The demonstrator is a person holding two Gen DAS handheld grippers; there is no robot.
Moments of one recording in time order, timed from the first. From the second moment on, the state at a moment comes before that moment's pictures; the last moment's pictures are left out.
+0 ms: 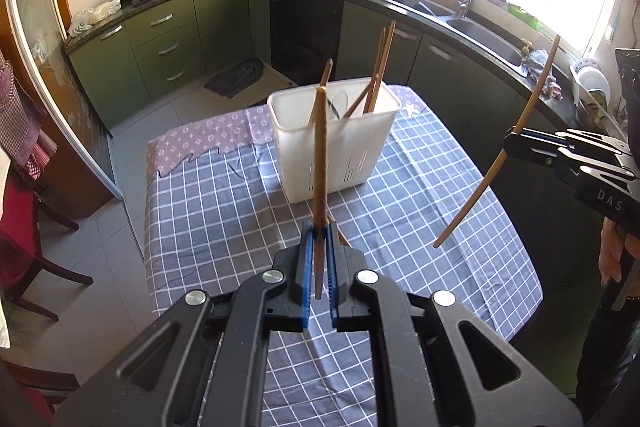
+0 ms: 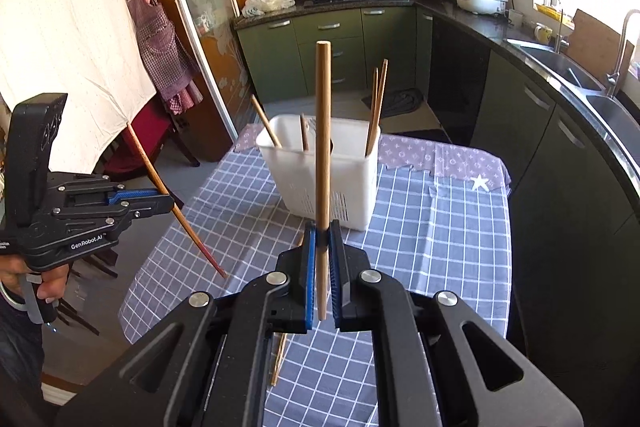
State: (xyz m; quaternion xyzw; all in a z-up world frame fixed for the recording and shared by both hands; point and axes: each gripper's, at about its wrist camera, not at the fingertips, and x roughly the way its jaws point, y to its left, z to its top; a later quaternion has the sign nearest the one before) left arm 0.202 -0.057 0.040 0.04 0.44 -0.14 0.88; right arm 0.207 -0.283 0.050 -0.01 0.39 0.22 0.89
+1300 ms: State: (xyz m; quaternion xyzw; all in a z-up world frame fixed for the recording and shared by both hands) left arm 0.316 -0.065 0.045 0.00 0.43 -0.10 0.90; right arm 0.337 -0.261 0.047 0.03 0.36 0.19 0.91
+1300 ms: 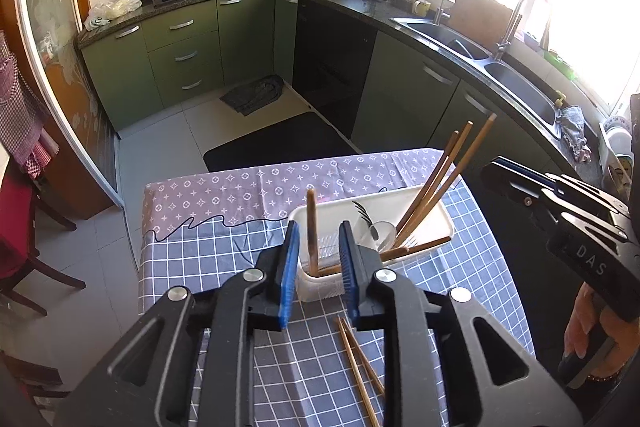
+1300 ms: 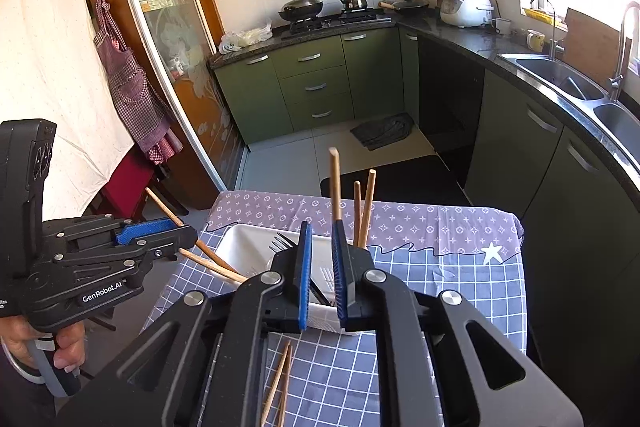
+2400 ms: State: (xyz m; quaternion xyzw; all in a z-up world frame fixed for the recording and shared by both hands) left arm 0.270 -0.108 -0.149 -0.02 0.67 -0.06 0.74; right arm 0.252 -0.313 -0.106 -0.03 0.52 0.16 0.84
